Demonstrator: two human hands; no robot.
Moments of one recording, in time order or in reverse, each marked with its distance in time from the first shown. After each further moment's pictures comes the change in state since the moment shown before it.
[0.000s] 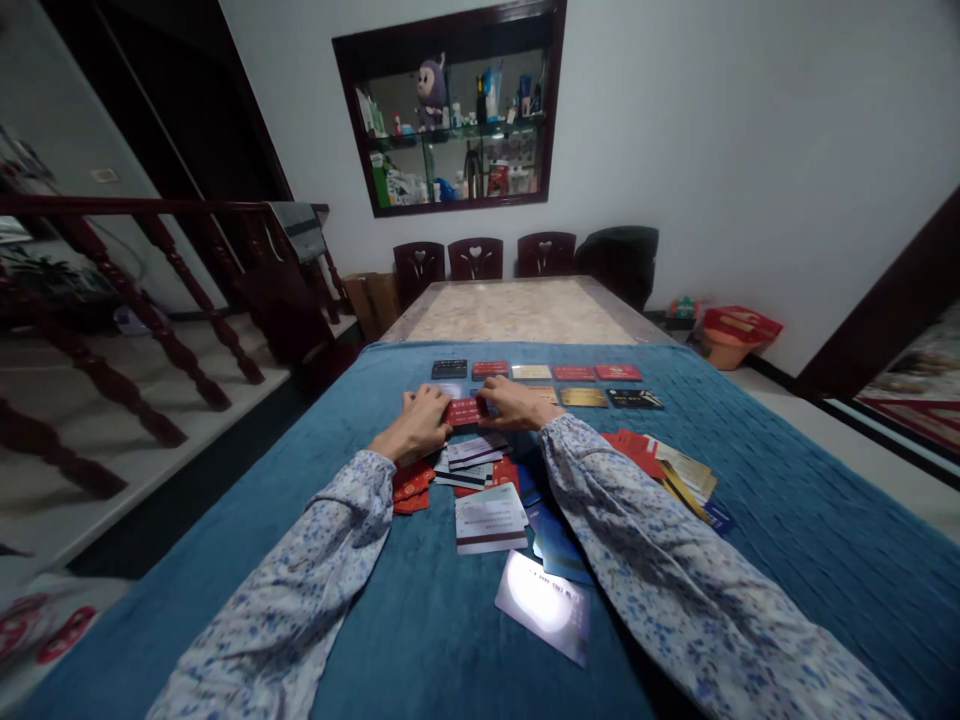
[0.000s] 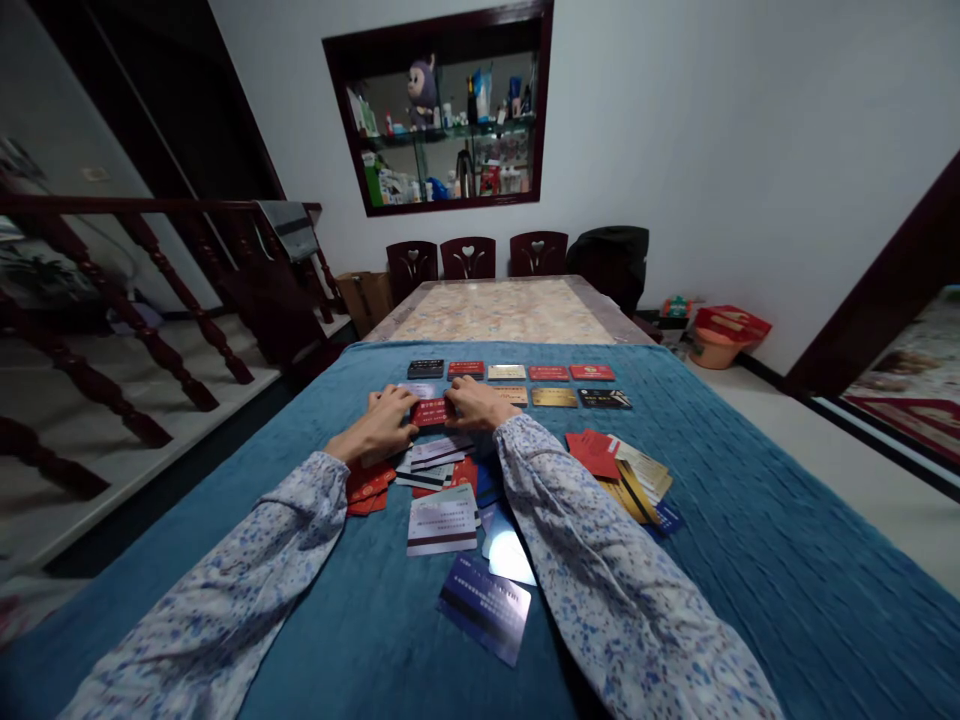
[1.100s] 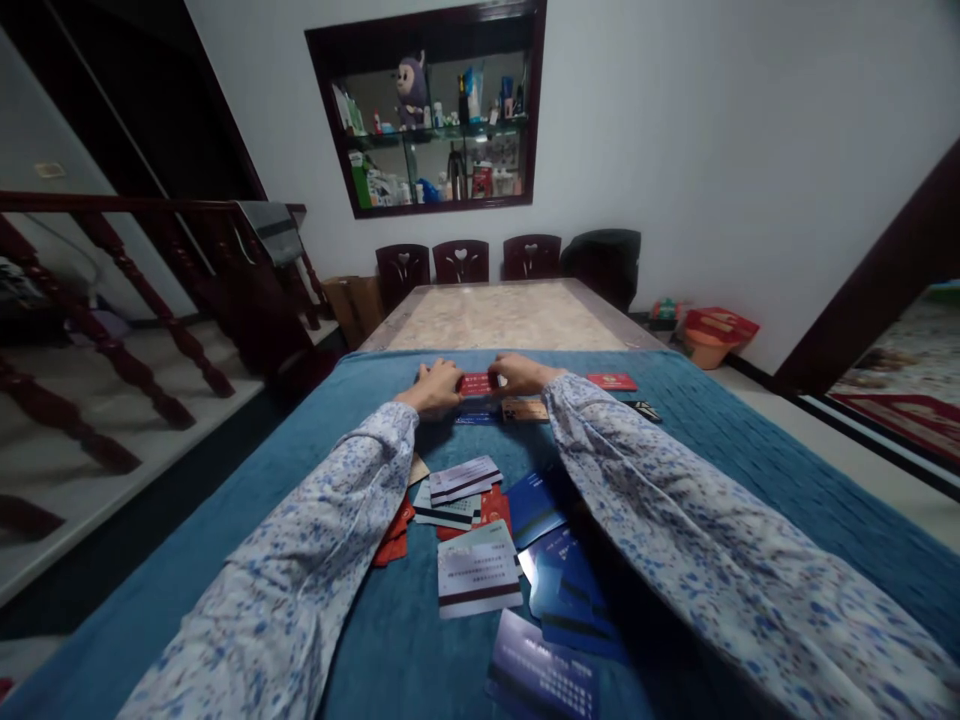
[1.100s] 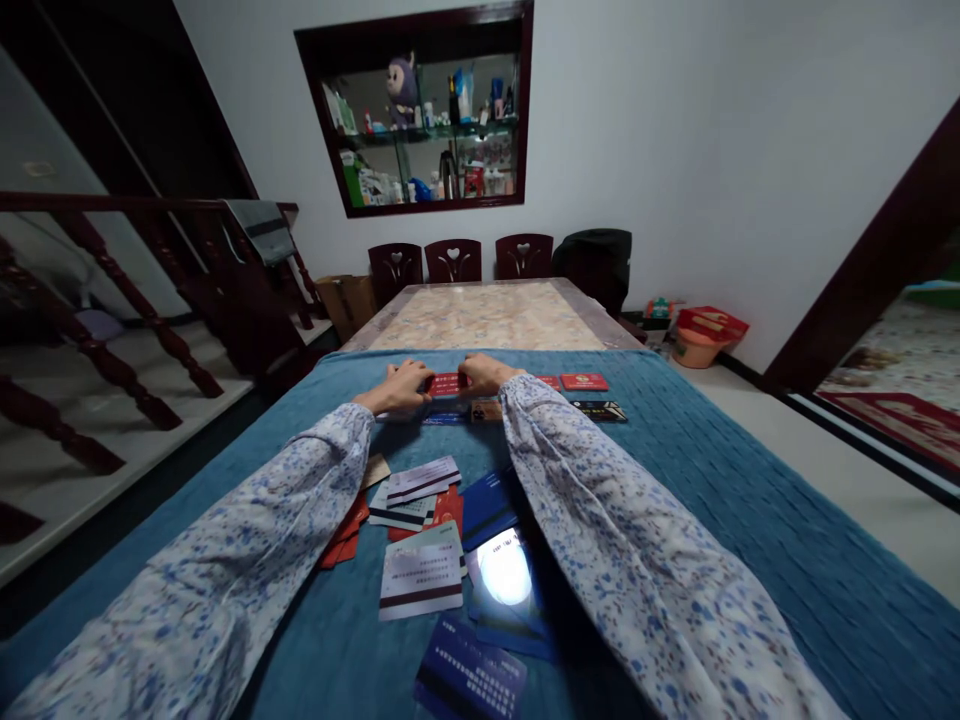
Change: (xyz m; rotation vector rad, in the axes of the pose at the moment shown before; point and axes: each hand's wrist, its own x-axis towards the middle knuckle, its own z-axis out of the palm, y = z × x) left_hand 0.113 0.008 -0.021 0.049 -0.076 0.044; right_hand 0.039 0.085 -0.030 -0.072 -0.114 0.143
